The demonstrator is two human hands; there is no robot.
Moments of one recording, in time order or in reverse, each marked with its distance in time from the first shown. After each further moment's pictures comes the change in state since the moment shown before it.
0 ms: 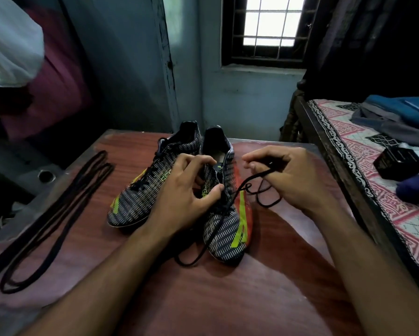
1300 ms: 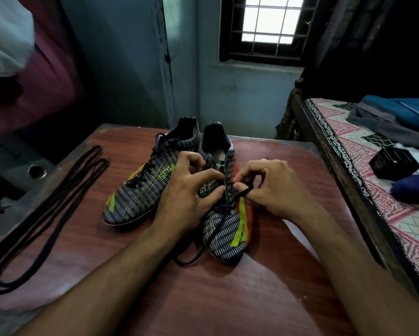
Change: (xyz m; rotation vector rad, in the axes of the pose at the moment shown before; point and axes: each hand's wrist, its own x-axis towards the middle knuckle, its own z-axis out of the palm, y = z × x) left_hand -0.002 -0.008 0.016 0.035 0.062 0.077; right_hand -0.007 -0.008 0.020 -0.414 -0.153 0.106
